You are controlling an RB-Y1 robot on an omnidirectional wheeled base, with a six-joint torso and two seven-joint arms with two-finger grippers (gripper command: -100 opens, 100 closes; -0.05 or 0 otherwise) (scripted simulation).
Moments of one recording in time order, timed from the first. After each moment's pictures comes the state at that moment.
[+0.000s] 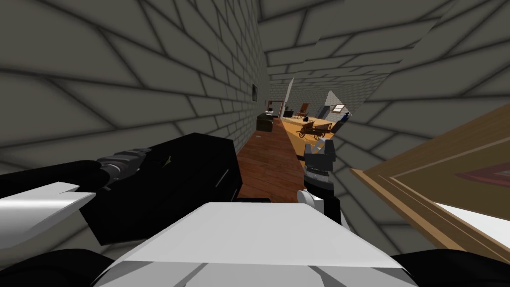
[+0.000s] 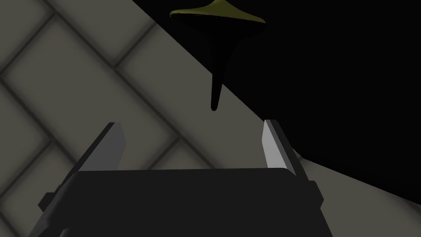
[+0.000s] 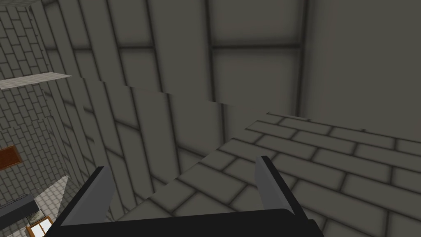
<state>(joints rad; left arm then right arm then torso) 0.90 0.94 0.95 -2.49 0.53 1.07 0.26 0.54 -0.01 -0.06 -2.39 -0.08 -0.49 0.01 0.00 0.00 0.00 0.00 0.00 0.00</state>
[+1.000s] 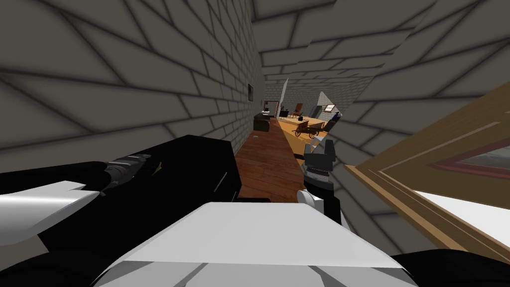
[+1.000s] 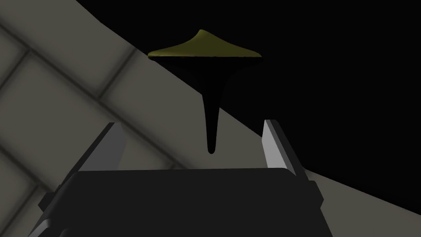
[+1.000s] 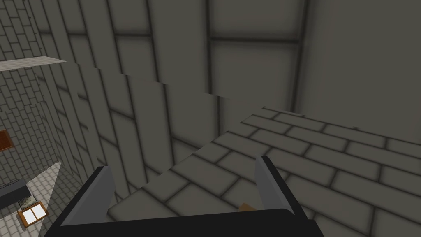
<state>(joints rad) 0.91 0.97 0.94 -2.48 0.56 1.20 0.21 0.54 -0.01 -0.06 -2.39 -0.08 -0.49 0.01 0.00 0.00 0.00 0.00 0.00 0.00</state>
